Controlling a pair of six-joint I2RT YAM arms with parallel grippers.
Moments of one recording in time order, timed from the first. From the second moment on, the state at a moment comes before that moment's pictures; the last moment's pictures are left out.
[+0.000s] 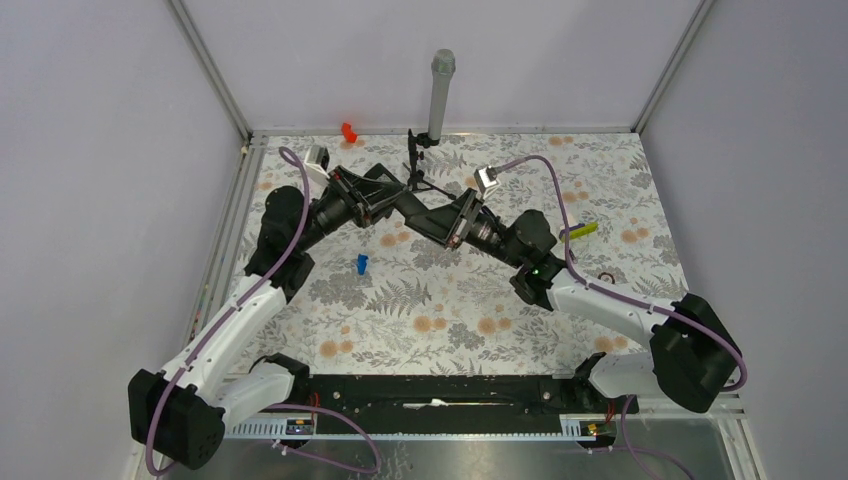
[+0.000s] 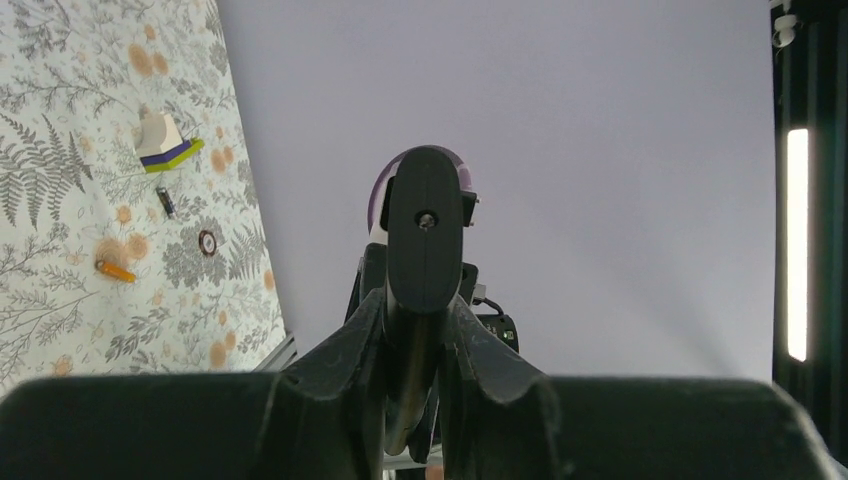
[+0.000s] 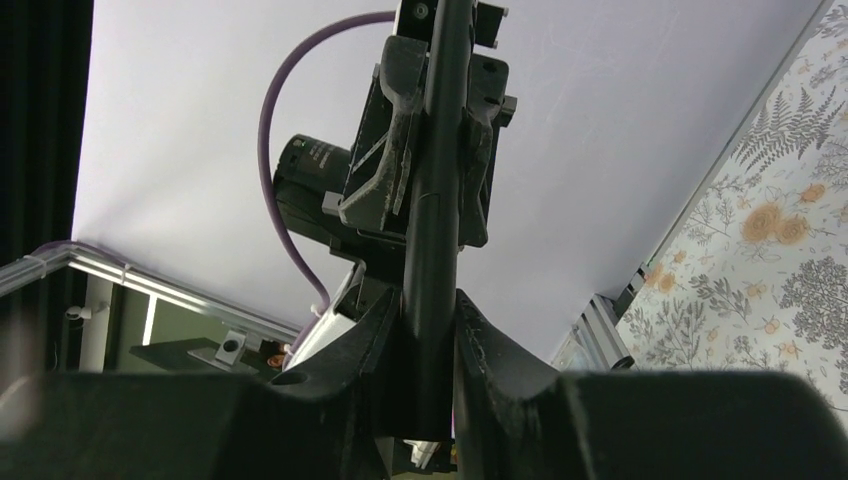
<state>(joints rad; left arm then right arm) -0.38 1.01 0.83 0.28 0.49 -1.47 0.77 1.32 0.76 0.81 -0.34 1.35</state>
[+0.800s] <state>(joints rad) -0.39 1.02 0.80 0.28 0.56 -1.43 0.74 1.28 0.65 0.92 -0.40 1.32</state>
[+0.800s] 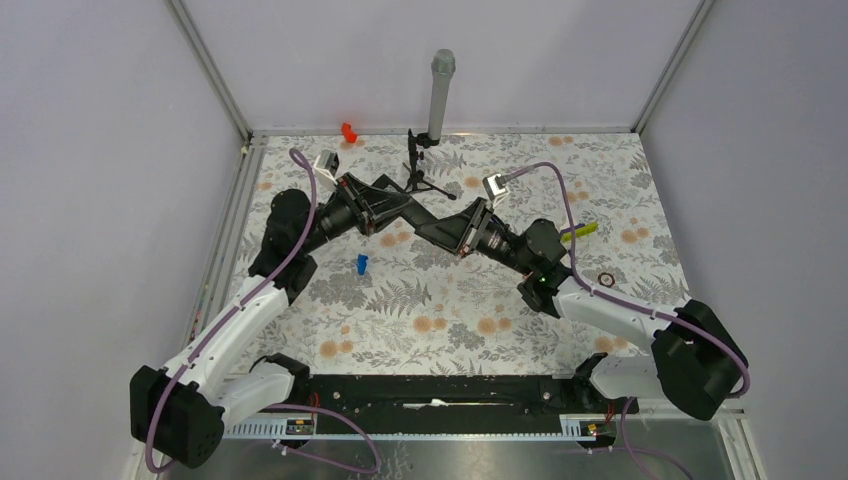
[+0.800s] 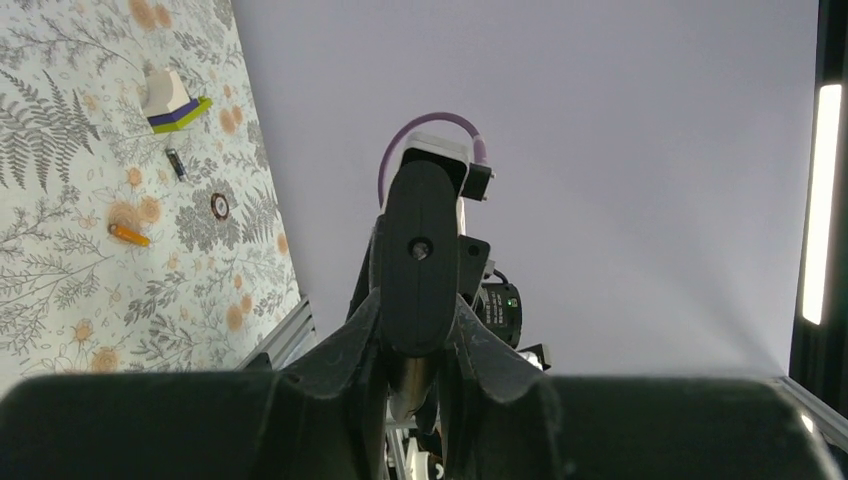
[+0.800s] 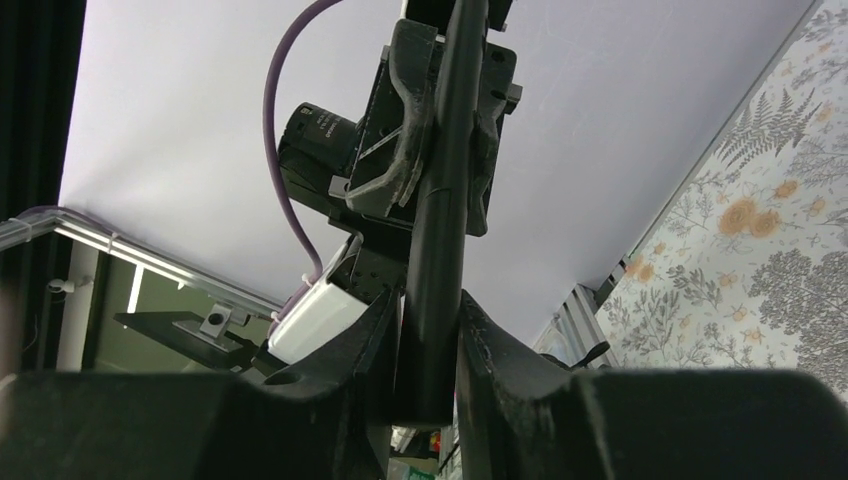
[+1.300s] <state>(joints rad) -0.35 1.02 0.80 0.30 0.48 -1.40 0.70 1.29 0.68 0.80 -0.39 1.26</state>
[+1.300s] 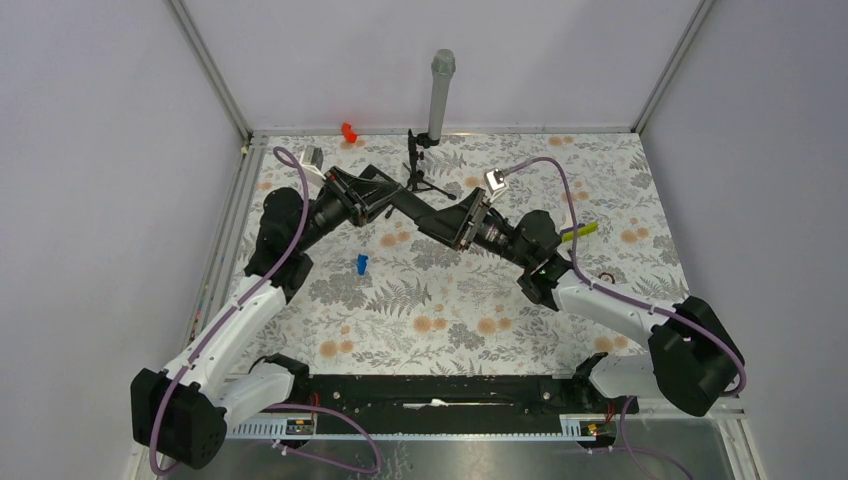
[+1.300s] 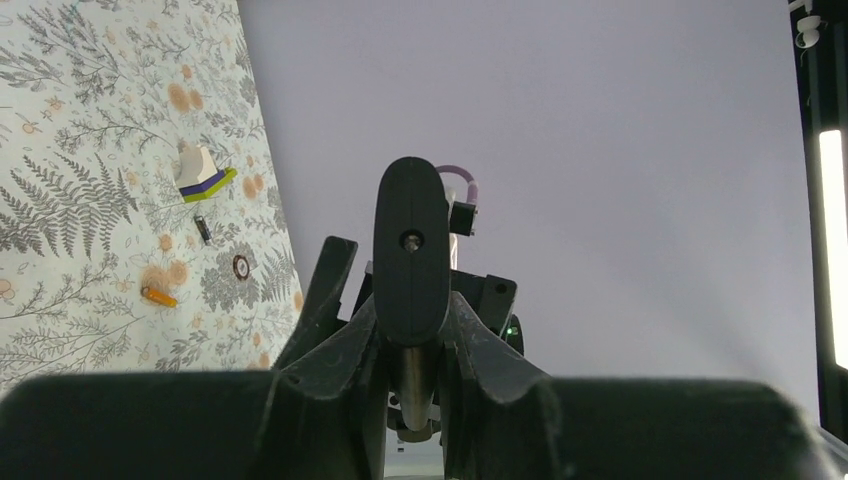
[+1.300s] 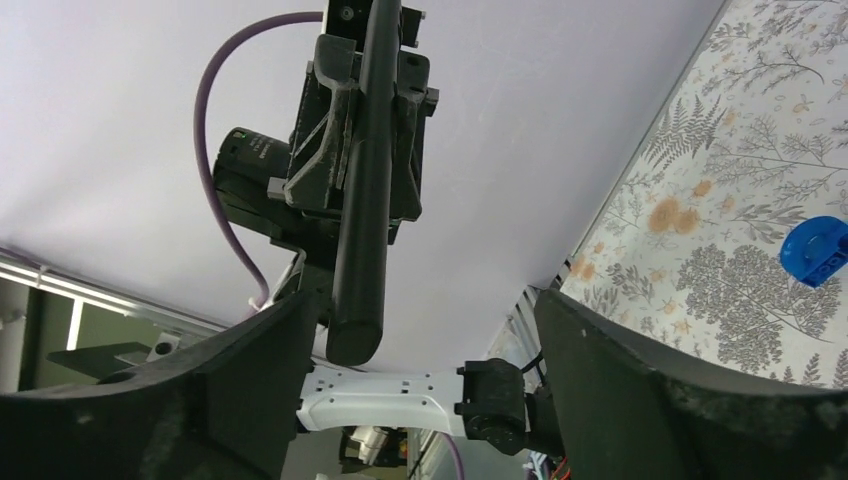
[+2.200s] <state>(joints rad) -0.37 1.02 0.77 0.22 0.52 -1.36 0.71 1.45 0.76 0.90 -0.47 1.35</state>
